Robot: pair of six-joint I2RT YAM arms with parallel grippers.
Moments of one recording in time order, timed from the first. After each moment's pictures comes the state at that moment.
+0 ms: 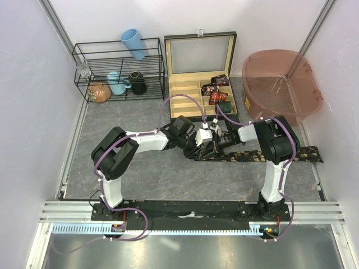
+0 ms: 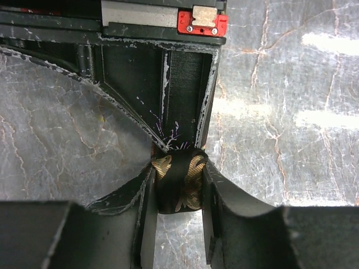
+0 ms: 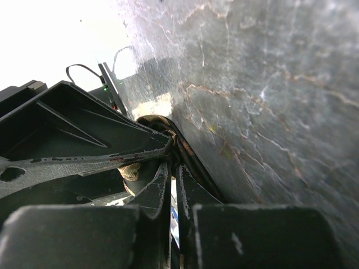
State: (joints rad) left arm -0.76 1.89 1.05 -0.04 0.61 0.41; right arm 0.29 2.00 0.90 -0.11 -1.04 0.47
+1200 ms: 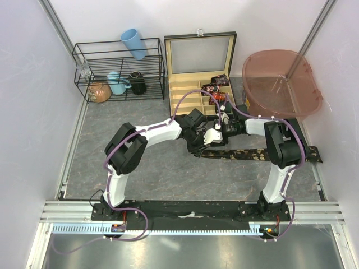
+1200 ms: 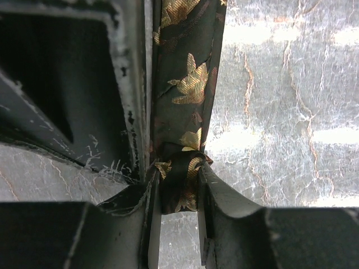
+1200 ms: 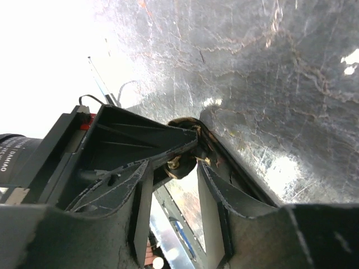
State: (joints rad) left arm -0.81 2.04 1.44 -0.55 0.44 0.64; right arm 0.21 1.91 1.01 -0.21 -0.99 0.46
